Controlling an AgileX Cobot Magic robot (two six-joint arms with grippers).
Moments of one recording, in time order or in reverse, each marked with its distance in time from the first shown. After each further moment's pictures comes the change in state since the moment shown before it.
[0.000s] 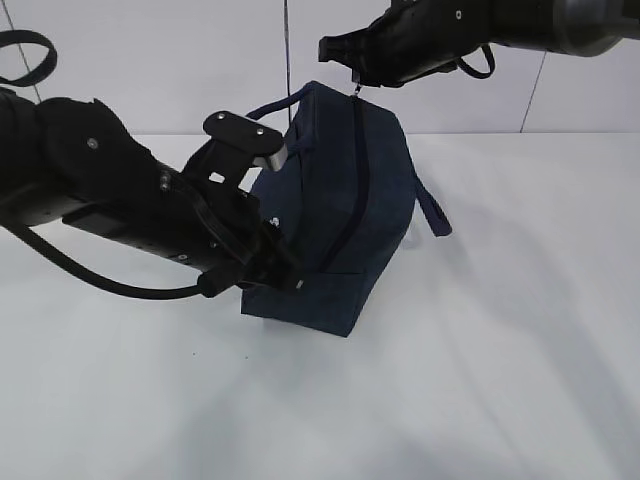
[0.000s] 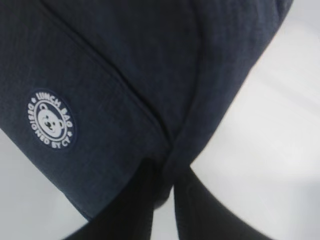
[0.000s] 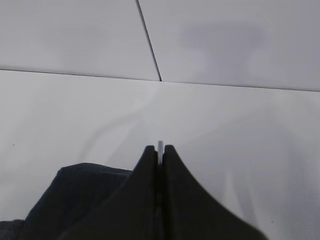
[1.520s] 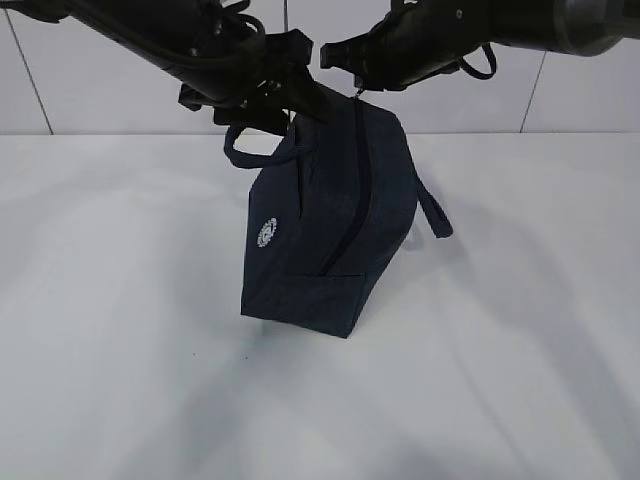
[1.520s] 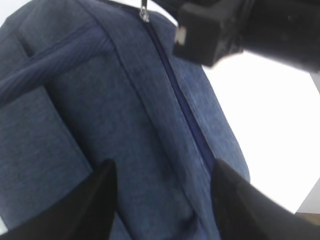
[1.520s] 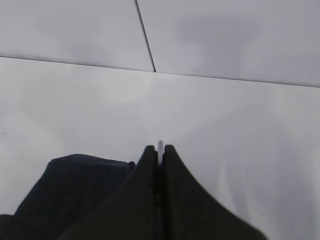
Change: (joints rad) left arm 0.214 0.173 -0.617 -0.089 0.513 -0.349; right arm 0.000 0.000 -0.002 0.000 0.034 -0.035
